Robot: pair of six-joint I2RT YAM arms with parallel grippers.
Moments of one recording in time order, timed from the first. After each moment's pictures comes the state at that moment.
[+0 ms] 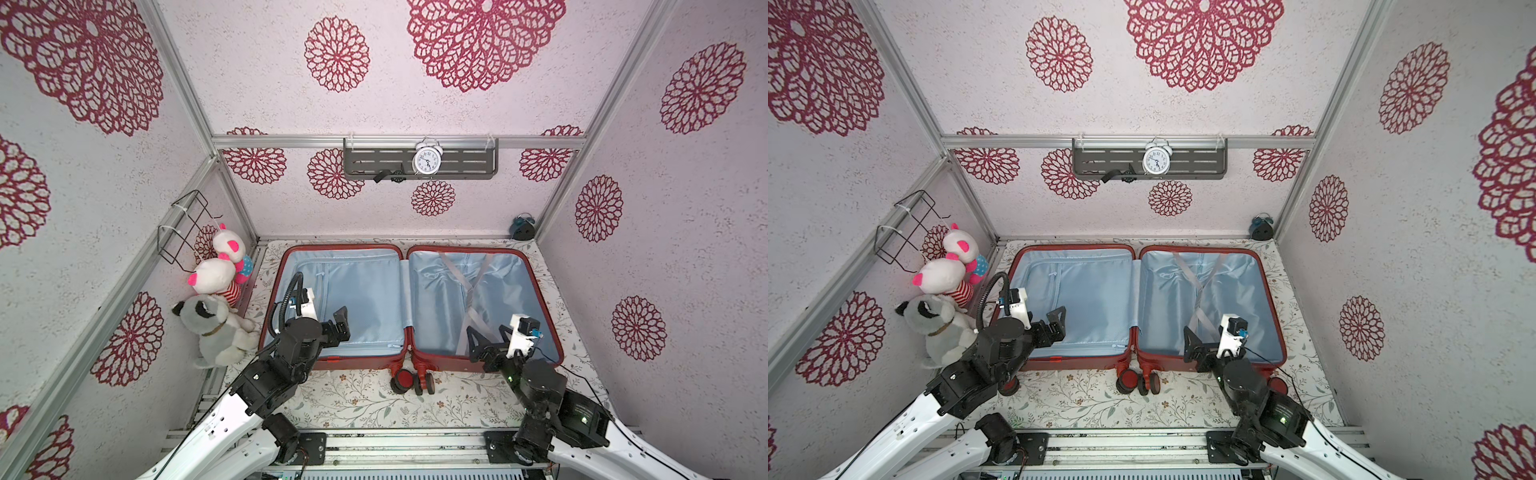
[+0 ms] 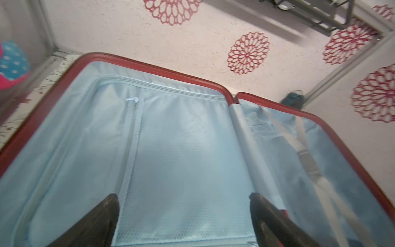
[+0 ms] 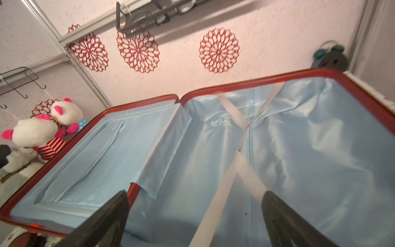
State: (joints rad) left arm -0.69 0.72 0.71 -0.46 -0.53 -0.54; right arm 0.97 0.32 0.45 -0.34 0.68 0.46
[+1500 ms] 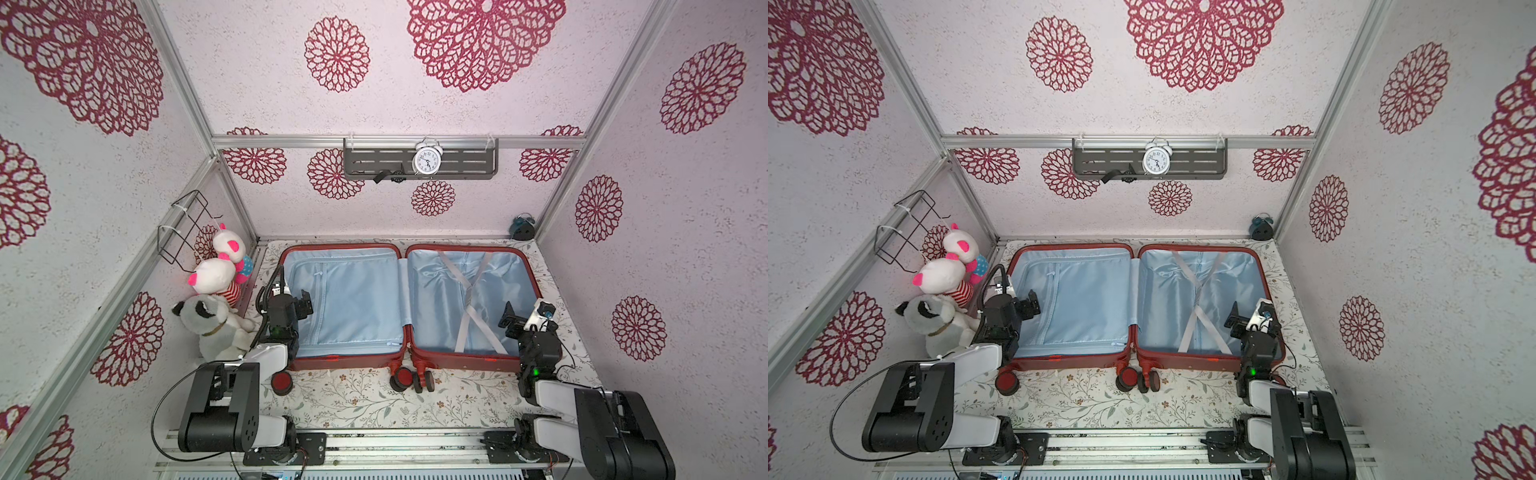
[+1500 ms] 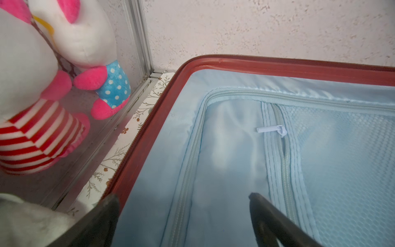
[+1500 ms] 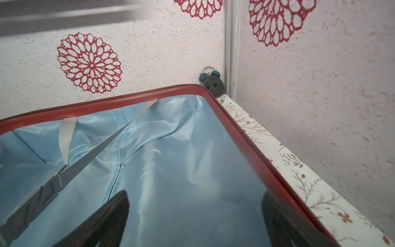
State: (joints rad) left arm 0.00 1.41 0.47 0.58 -0.32 -0.06; right arm 0.01 1.24 0.11 1.03 0.19 0.12
